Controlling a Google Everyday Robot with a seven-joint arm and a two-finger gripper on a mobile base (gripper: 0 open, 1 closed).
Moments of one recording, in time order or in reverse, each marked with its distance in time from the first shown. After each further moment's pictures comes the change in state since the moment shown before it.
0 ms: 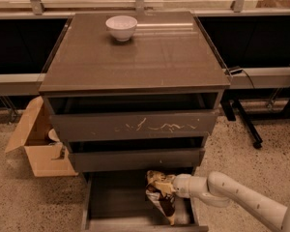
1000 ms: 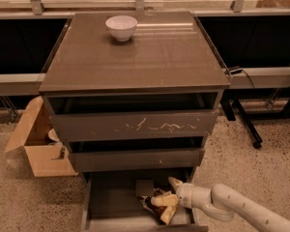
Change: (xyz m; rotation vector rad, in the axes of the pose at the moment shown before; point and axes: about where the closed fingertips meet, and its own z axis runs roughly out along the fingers) arm 0.024 0.012 -0.016 0.050 -0.045 0.060
